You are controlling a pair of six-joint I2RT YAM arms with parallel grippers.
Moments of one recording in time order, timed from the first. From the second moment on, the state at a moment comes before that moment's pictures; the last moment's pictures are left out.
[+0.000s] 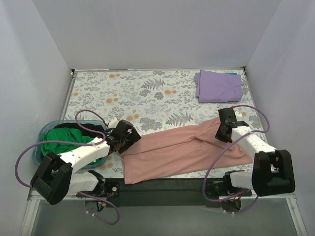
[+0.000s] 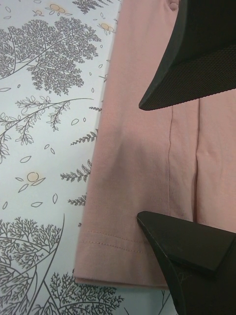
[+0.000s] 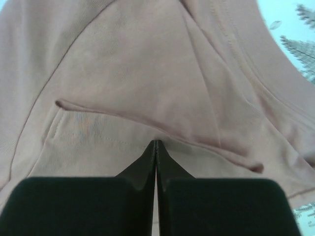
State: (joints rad) left arm -0.61 1.22 0.55 -0.33 -0.25 -1.16; right arm 0.16 1.24 0.64 -0.54 0.29 0.55
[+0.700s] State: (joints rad) left arm -0.61 1.17 0.54 -0.44 -0.29 -1.22; right arm 0.56 2.23 1.69 -0.38 0.05 0.29
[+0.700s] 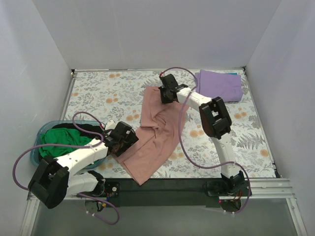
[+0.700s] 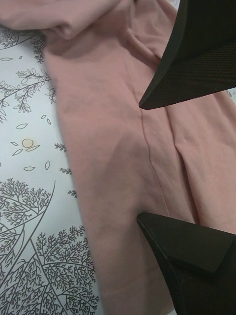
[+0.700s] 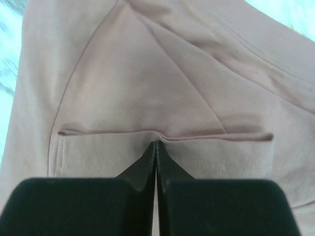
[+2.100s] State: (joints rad) left arm -1.03 1.42 0.82 -0.32 -0.15 -1.33; right arm 0.38 2.60 2.23 -0.11 -0.37 0.37
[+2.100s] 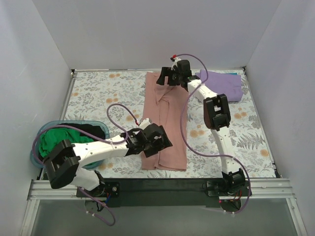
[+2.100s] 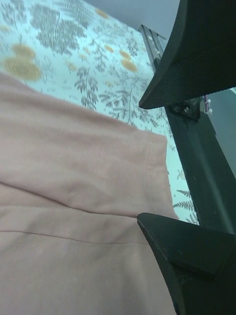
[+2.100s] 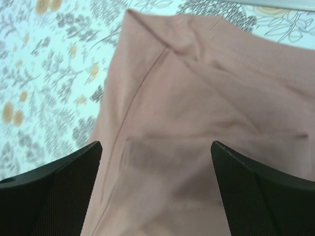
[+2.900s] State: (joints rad) left arm -1.02 0.98 0.47 -0.62 -0.21 -1.35; right arm 0.77 0.94 0.44 -0.44 -0.09 0.65
